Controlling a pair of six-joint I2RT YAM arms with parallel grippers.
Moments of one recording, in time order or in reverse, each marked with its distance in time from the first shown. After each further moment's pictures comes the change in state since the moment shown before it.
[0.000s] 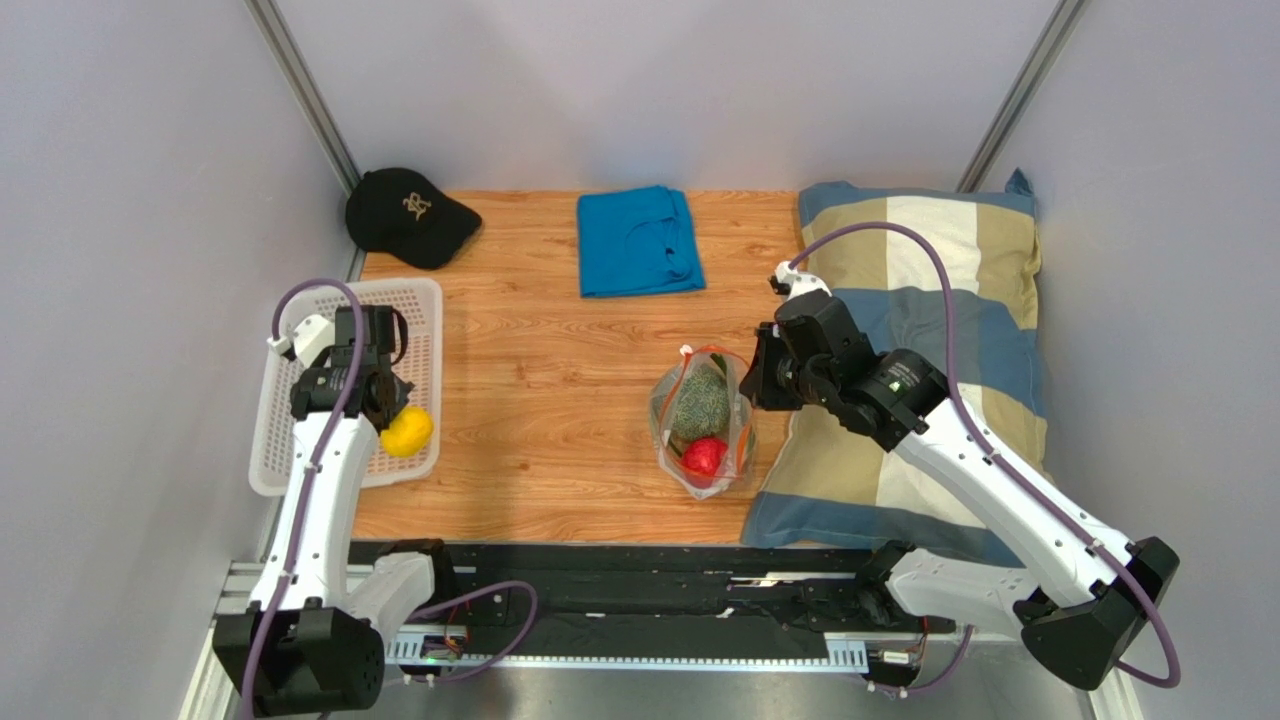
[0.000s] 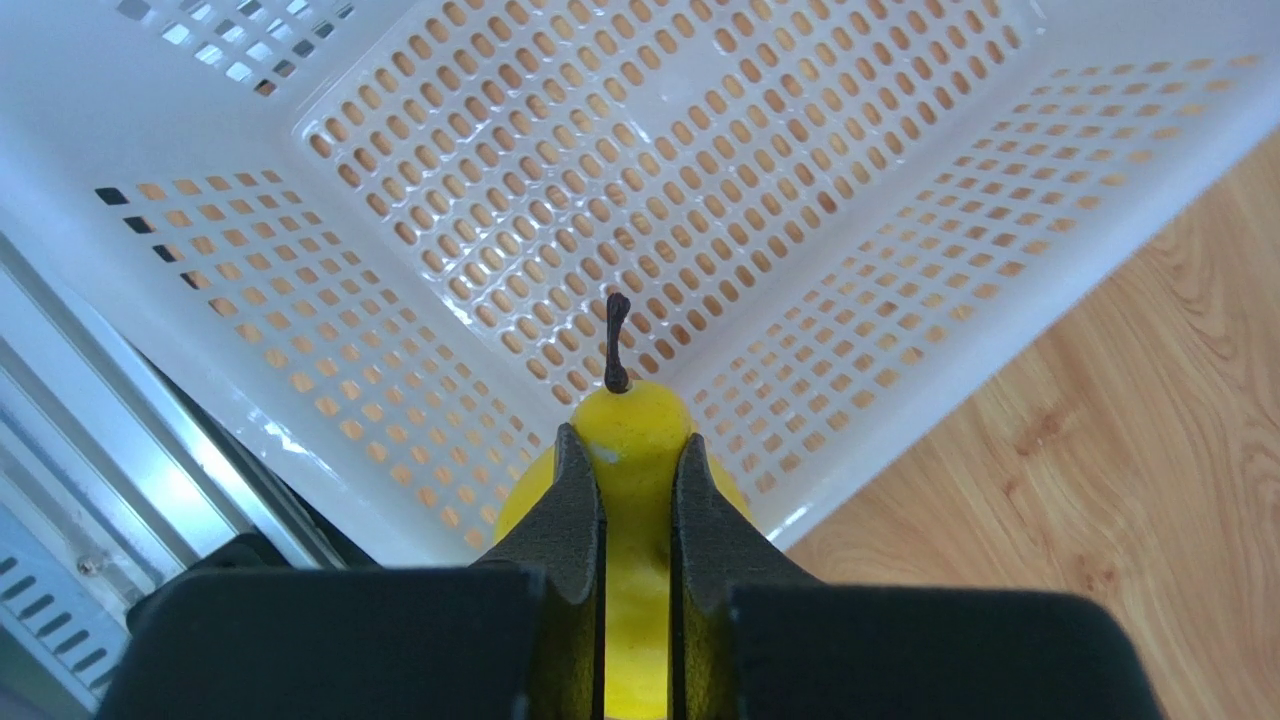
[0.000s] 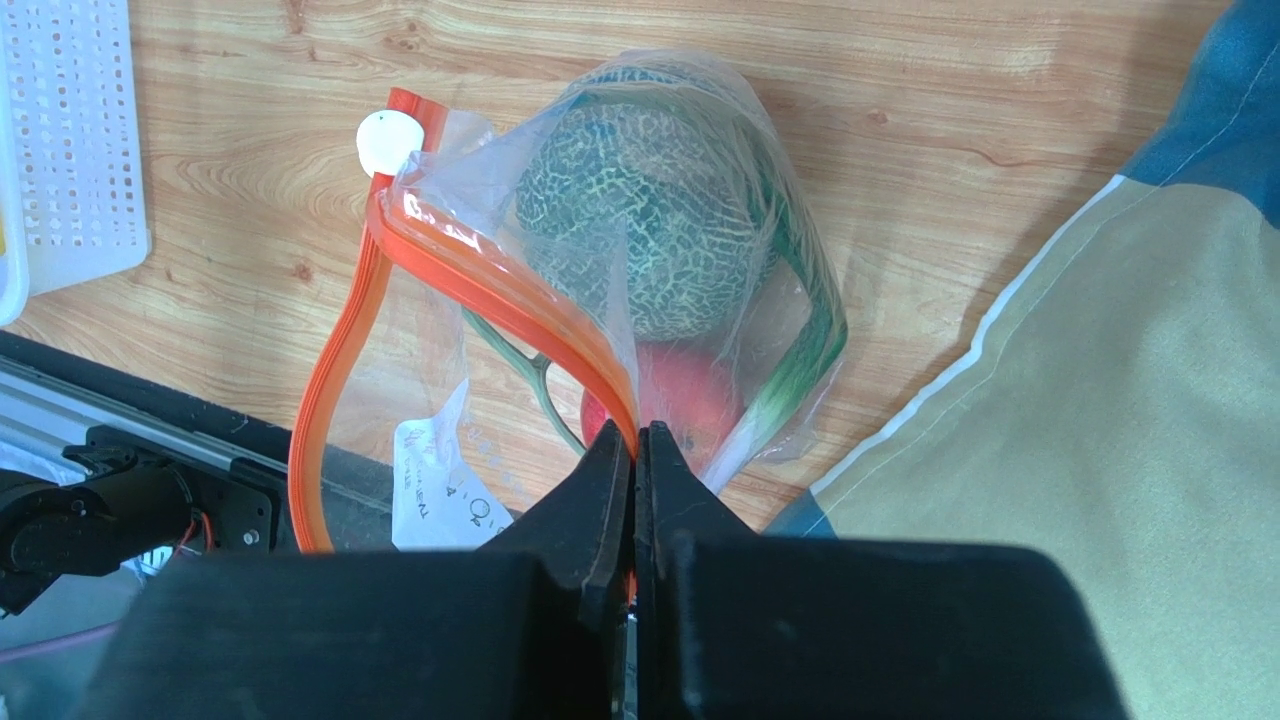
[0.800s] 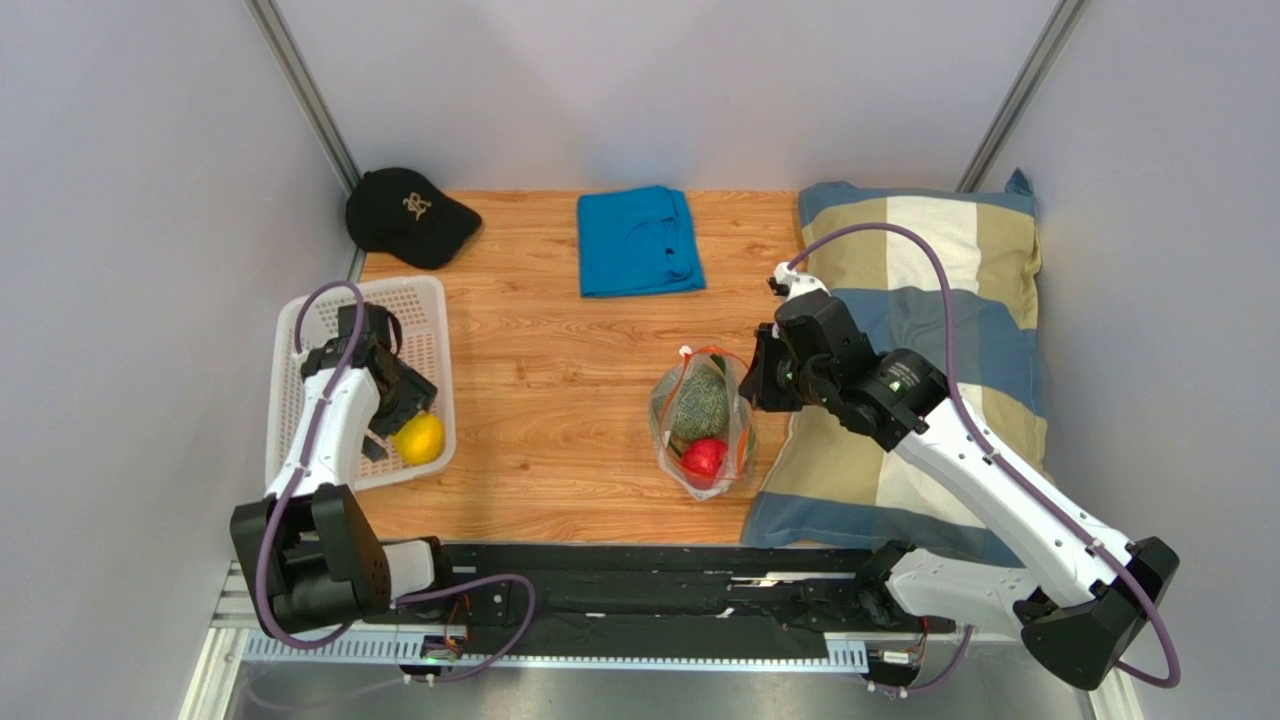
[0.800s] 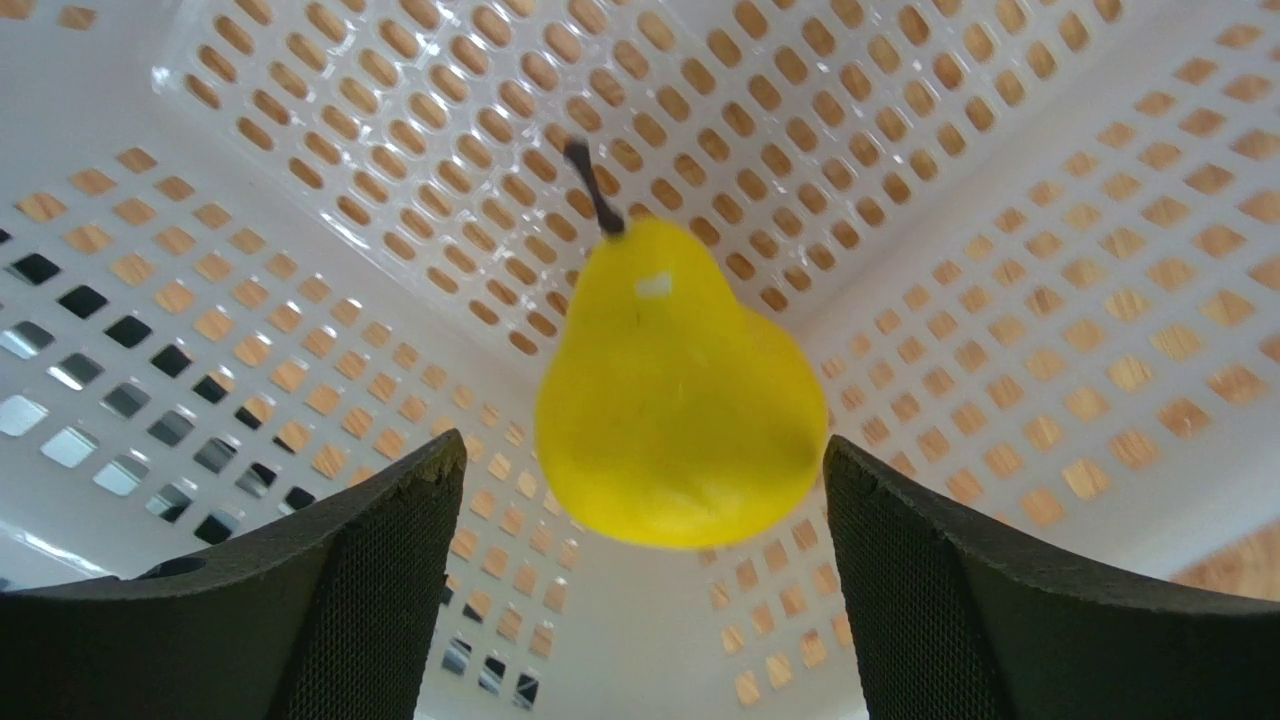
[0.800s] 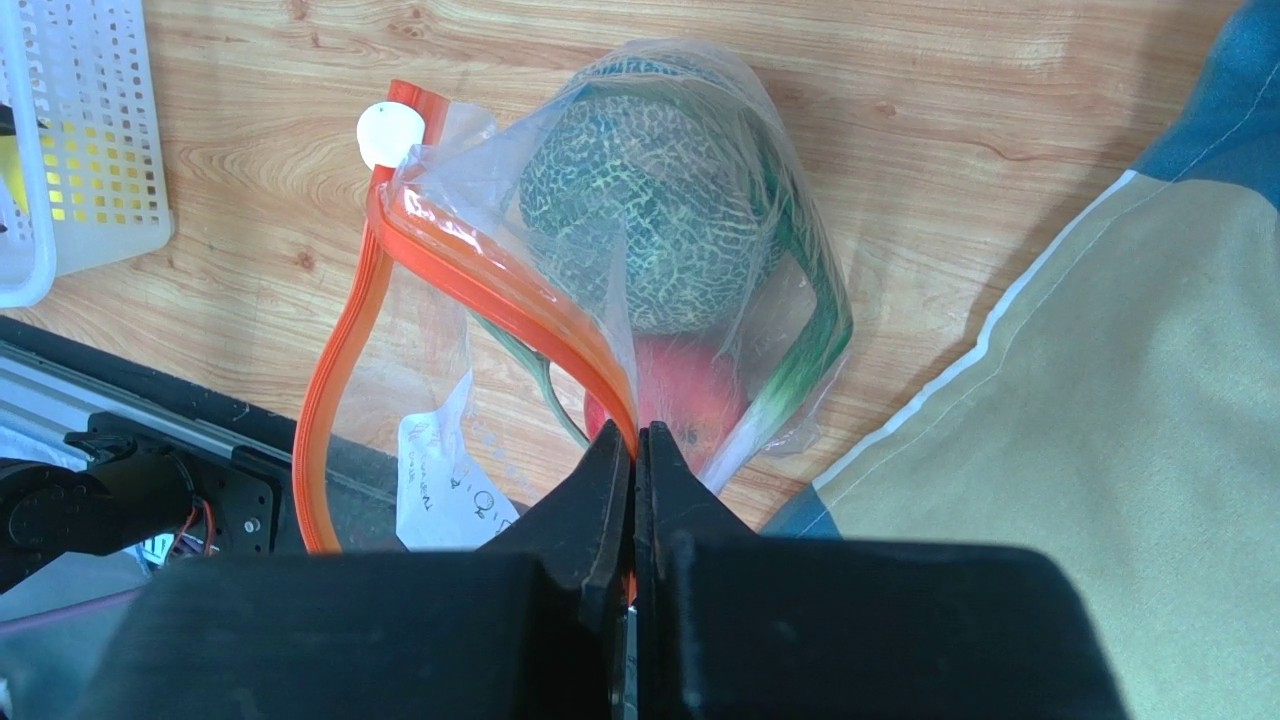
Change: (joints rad) left arm 0.146 0.272 -0.070 0.085 0.210 0.053; right arm -0.001 0.000 0.000 -0.005 -0.015 -0.007
